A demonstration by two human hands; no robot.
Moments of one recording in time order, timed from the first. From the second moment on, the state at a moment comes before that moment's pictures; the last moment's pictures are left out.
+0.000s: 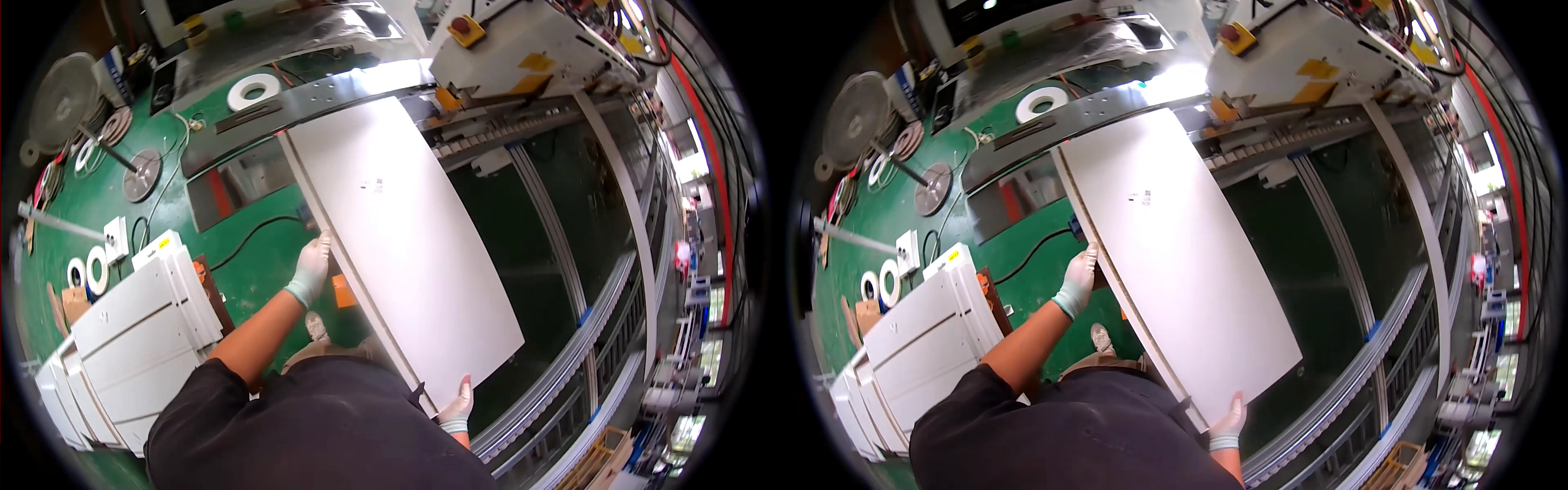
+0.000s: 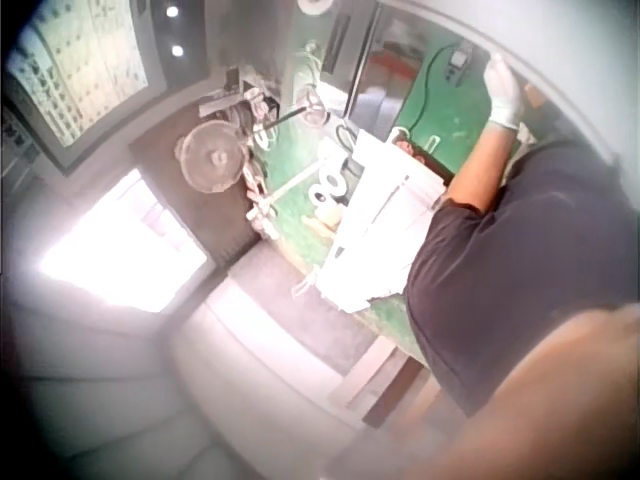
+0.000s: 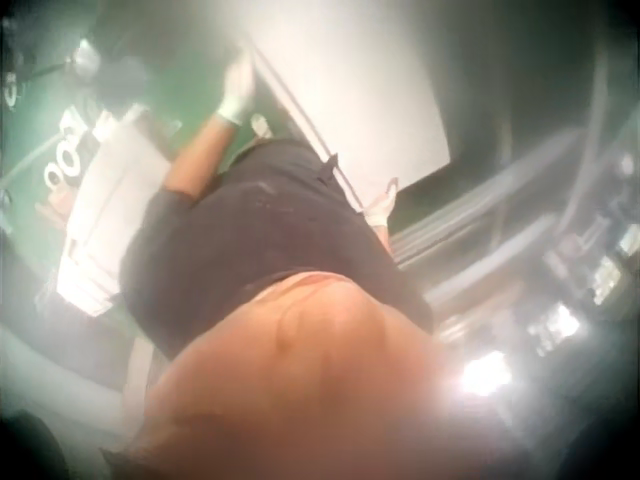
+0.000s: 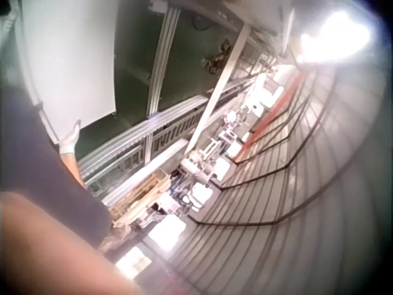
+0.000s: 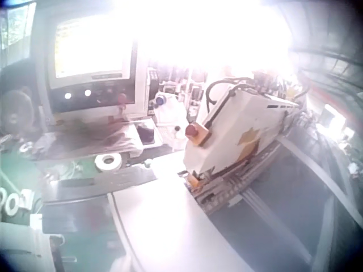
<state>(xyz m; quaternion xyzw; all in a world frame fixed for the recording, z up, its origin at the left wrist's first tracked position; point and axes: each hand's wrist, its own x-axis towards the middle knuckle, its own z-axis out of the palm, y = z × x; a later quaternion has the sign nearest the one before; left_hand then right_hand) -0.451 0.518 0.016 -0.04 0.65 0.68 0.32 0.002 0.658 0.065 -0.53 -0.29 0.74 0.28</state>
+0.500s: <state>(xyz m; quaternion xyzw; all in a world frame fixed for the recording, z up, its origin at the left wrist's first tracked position) -0.477 0.653 0.046 -0.12 0.62 0.69 0.36 -0.069 0.796 0.108 -0.55 -0.24 0.76 0.25</state>
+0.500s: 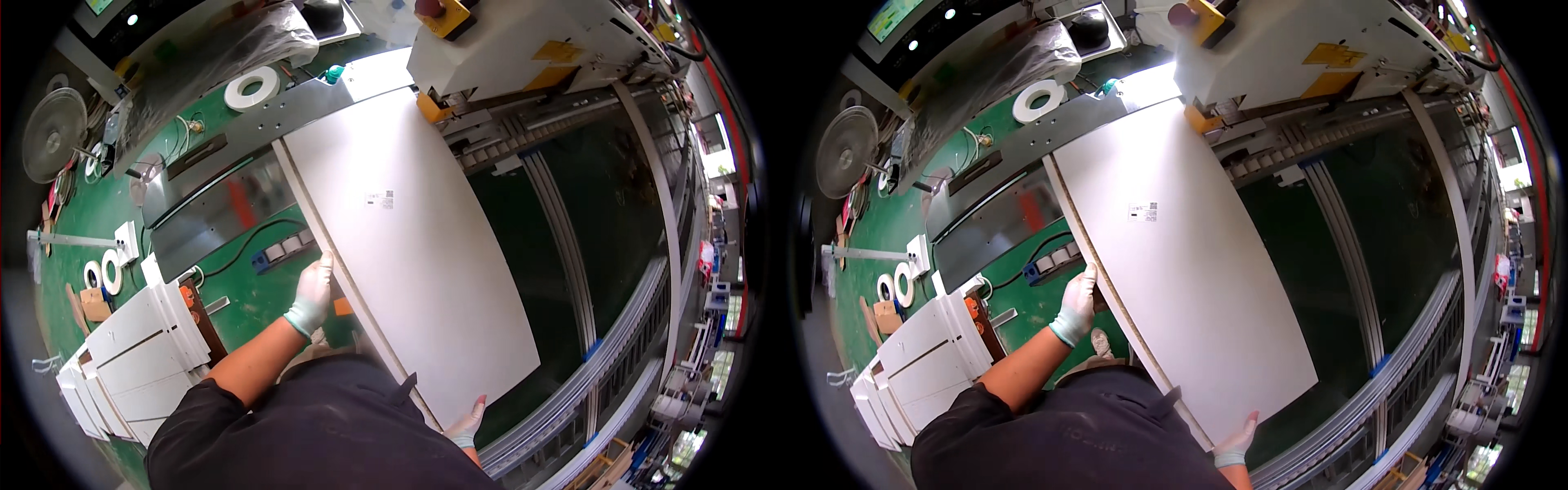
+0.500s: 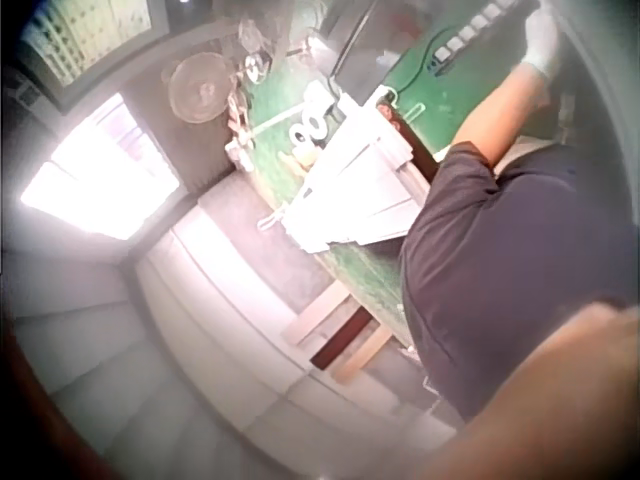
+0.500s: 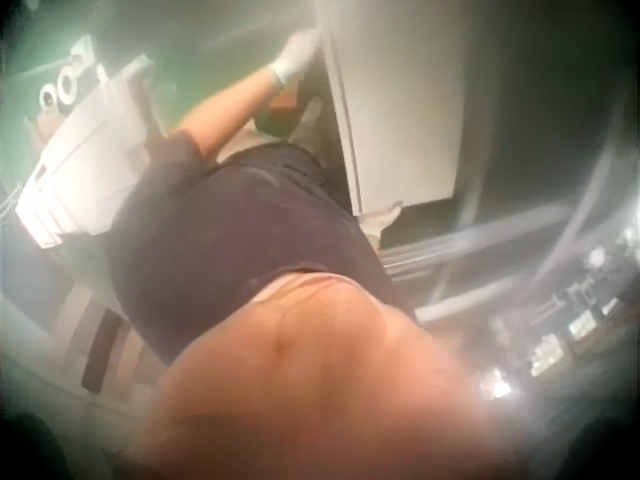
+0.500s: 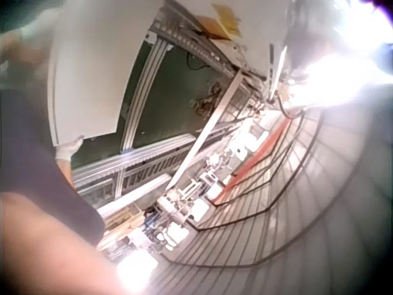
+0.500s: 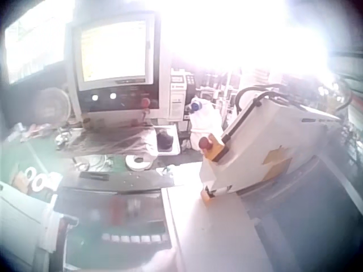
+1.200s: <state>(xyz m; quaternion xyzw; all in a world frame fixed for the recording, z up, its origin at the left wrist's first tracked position) -0.516 0.815 0.061 0.18 0.78 0.46 0.39 -0.054 1.042 0.077 -0.57 -0.43 0.64 0.30</state>
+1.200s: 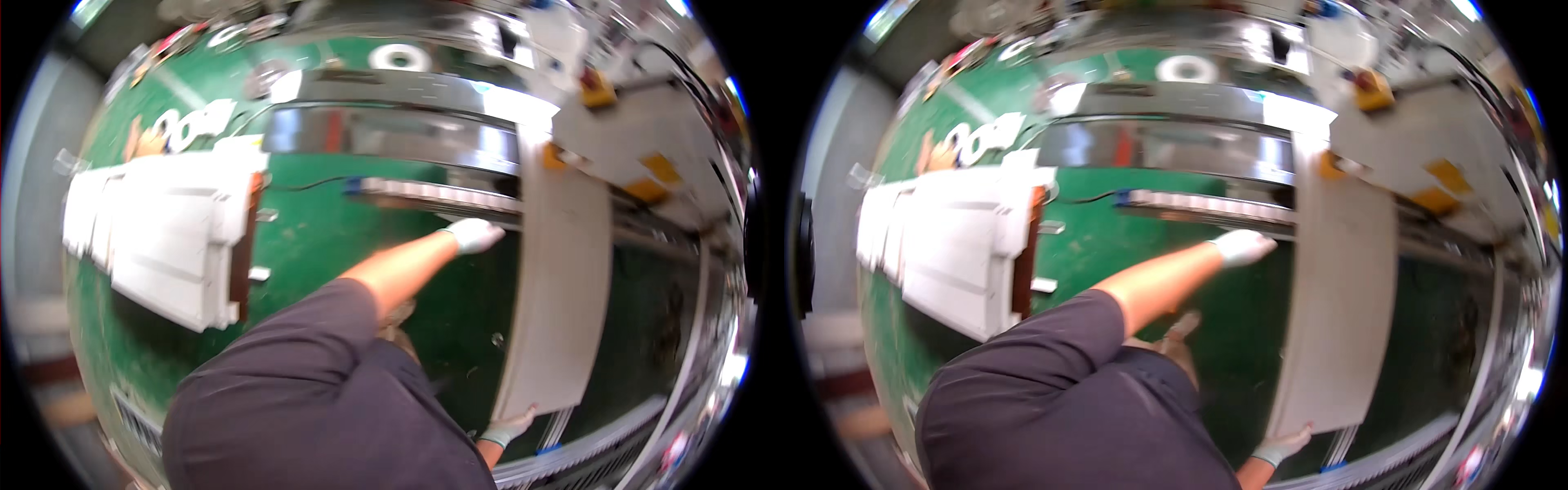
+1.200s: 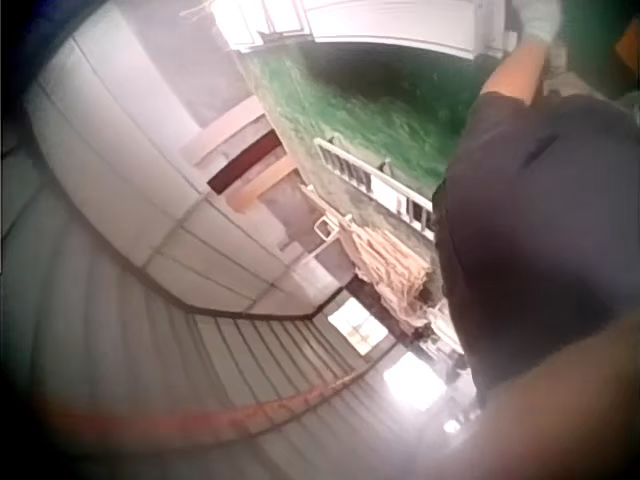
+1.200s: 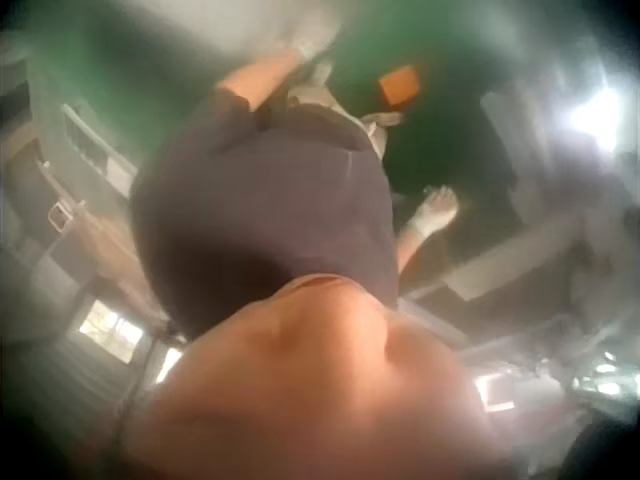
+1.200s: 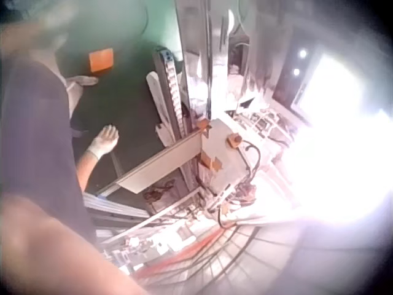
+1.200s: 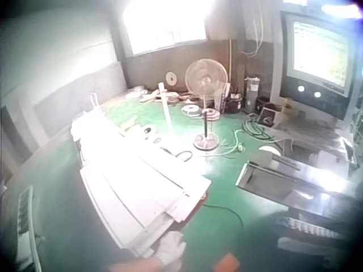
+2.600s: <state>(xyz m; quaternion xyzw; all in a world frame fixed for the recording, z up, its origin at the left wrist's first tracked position) 0.031 0.099 -0.068 -0.55 0.36 0.75 0.03 -0.142 0.395 -0.124 -0.23 -0.65 0.62 -0.37</state>
